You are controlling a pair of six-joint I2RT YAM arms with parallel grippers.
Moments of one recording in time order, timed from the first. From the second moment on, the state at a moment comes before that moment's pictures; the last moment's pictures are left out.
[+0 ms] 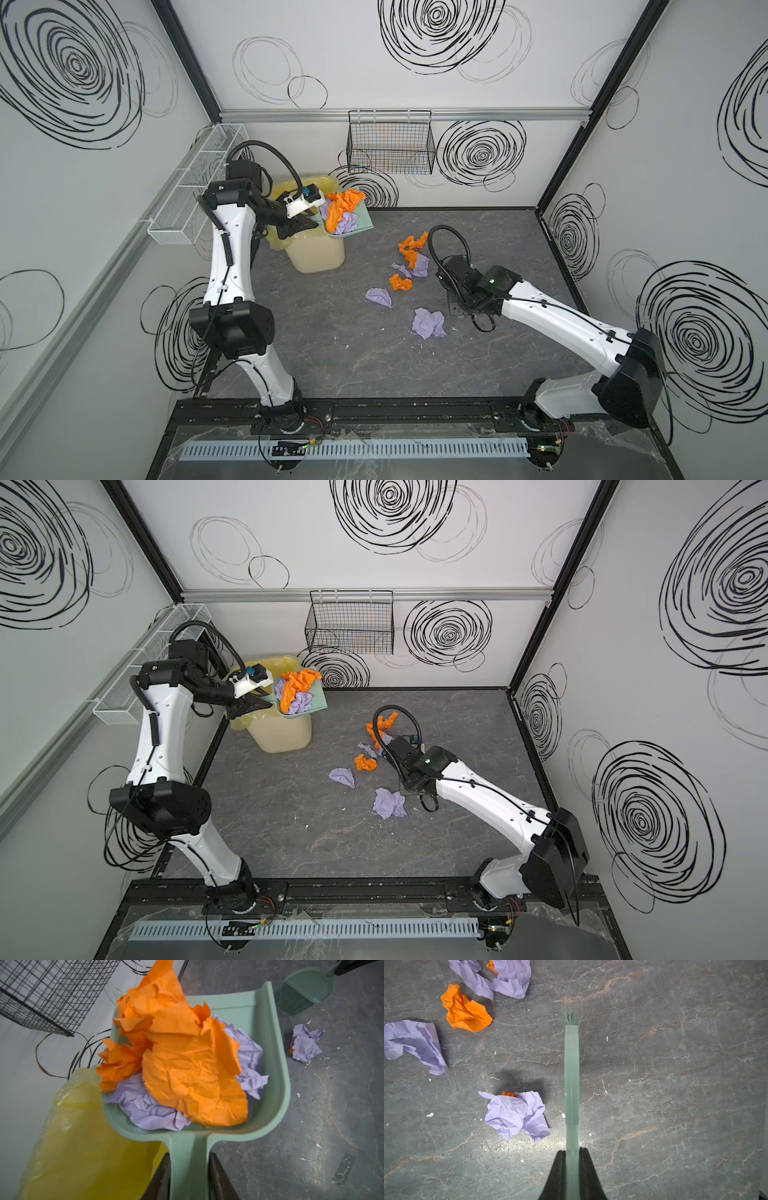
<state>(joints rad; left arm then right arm) 0.22 1.83 2.16 -1.43 0.74 1.34 0.77 1.38 1.18 -1.07 0.34 0.70</state>
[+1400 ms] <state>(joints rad) 0.17 1.93 2.35 -1.10 -0.13 1.70 0.75 1.39 1.16 -1.02 0.31 0.69</state>
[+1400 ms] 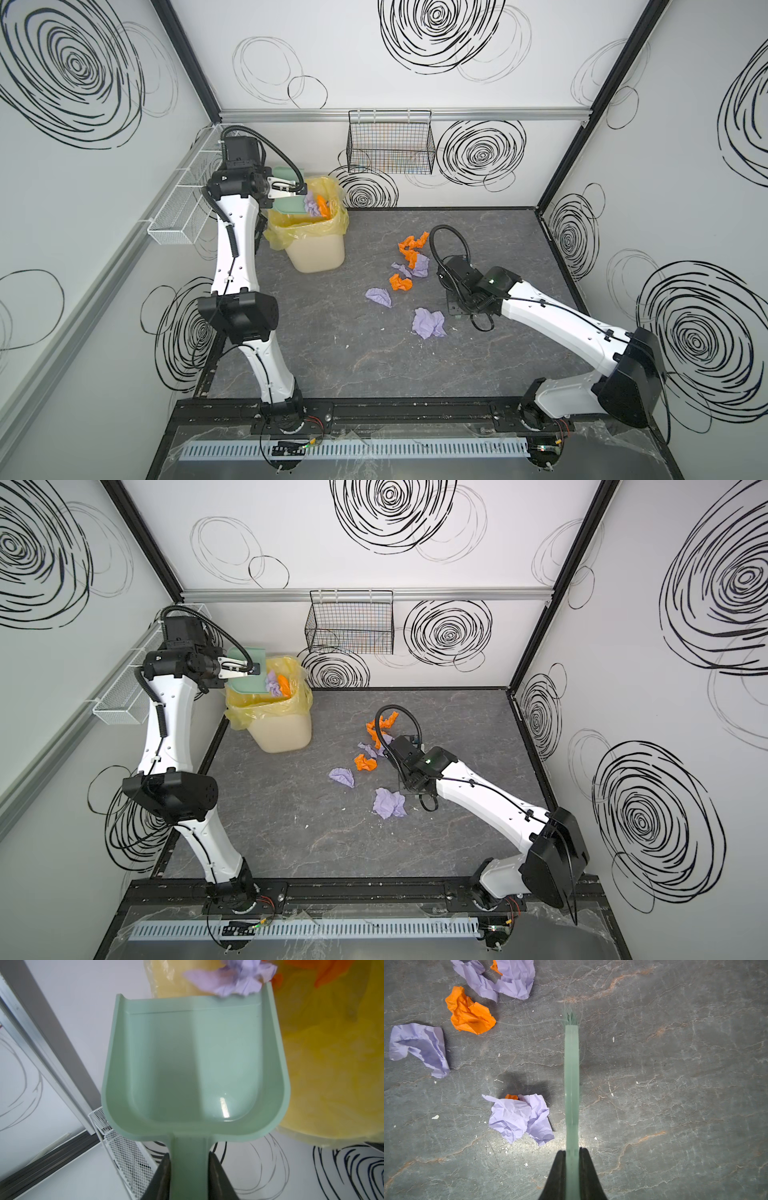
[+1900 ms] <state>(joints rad) 0.32 1.76 2.41 -1.11 0.11 1.63 0.71 1.40 1.25 -0.95 0.27 0.61</state>
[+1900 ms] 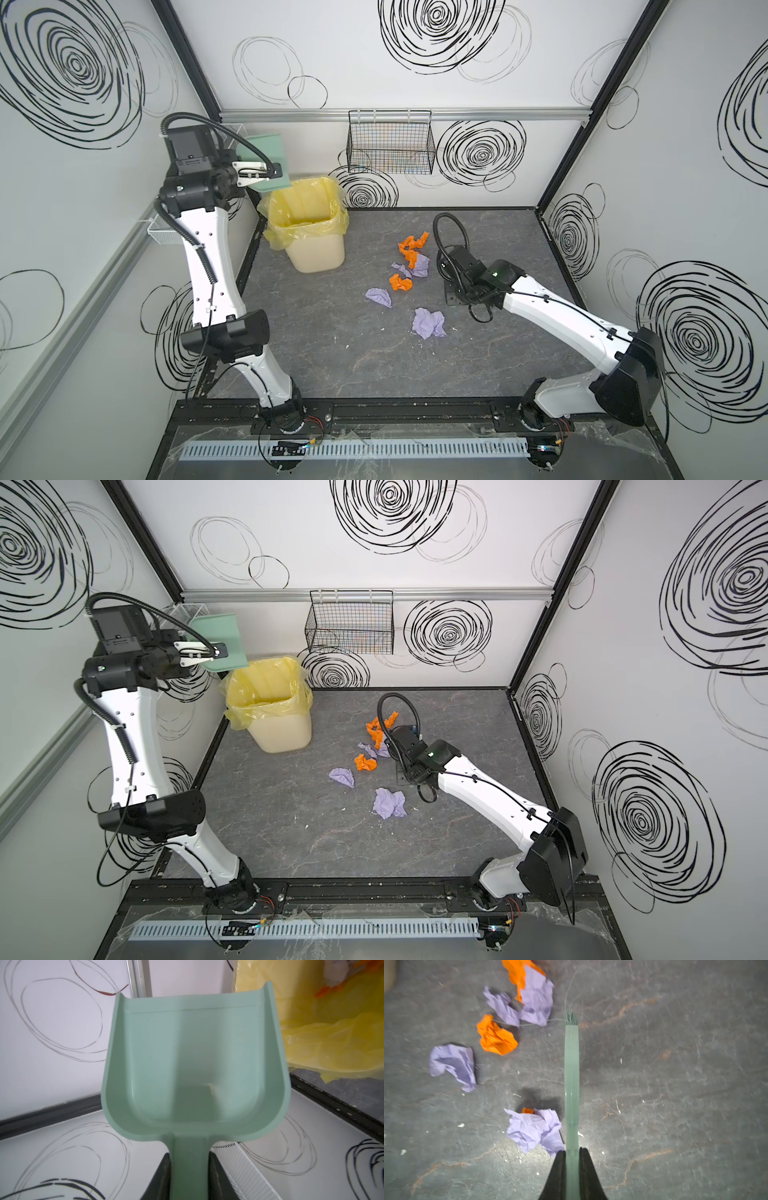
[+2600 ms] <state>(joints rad) 0.30 1.02 1.07 -1.21 0.59 1.54 0.27 1.91 1.30 0.17 -0.30 1.17</state>
